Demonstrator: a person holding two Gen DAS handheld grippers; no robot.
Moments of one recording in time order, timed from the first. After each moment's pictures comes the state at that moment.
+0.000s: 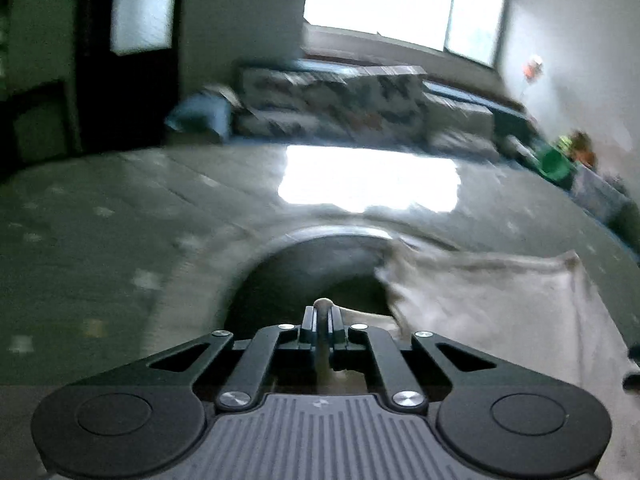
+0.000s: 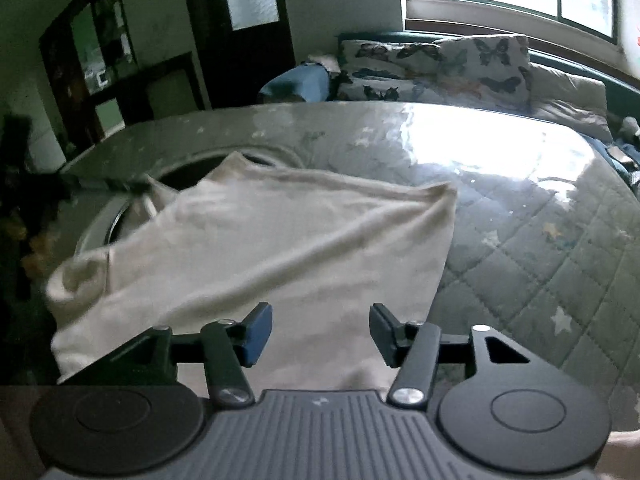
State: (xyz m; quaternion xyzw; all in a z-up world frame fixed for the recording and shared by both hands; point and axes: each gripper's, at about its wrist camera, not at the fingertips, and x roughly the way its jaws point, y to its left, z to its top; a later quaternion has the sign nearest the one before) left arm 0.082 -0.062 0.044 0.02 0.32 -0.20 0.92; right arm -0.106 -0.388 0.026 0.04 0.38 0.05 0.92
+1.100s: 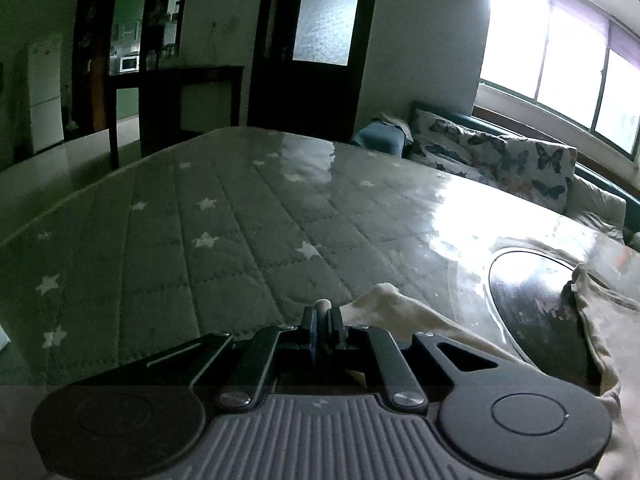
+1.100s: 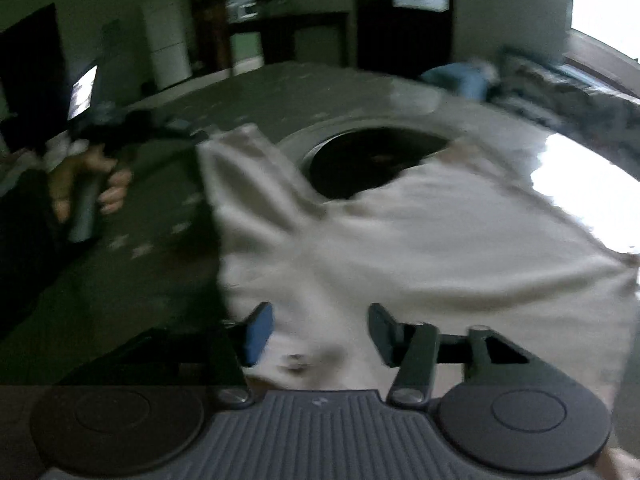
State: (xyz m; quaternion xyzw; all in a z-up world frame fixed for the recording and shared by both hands) left arm 0.033 0.084 0.021 -0.07 0.30 0.01 0.95; right arm -0.130 -0.244 0.029 -0.07 0.40 0.25 0.88
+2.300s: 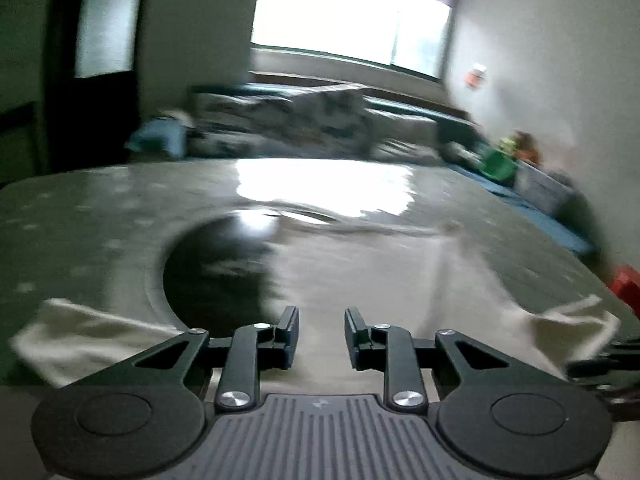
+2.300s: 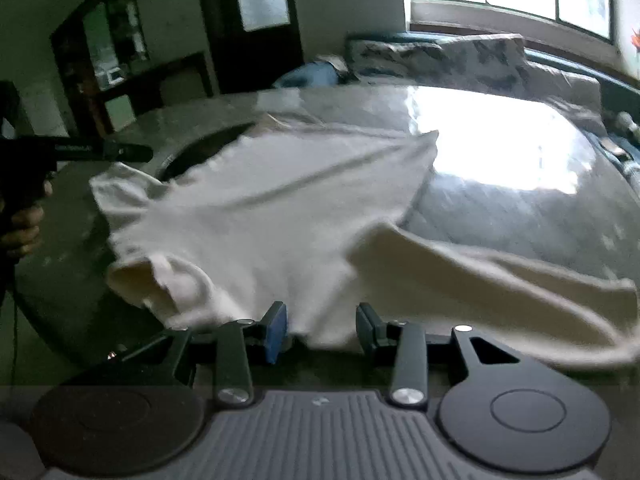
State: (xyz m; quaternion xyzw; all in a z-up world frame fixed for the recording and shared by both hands) left arm -0.051 -0.097 0.069 0.03 0.31 -0.31 0.90; right arm -0.239 -0.380 0.027 0.05 0.38 0.05 0.92
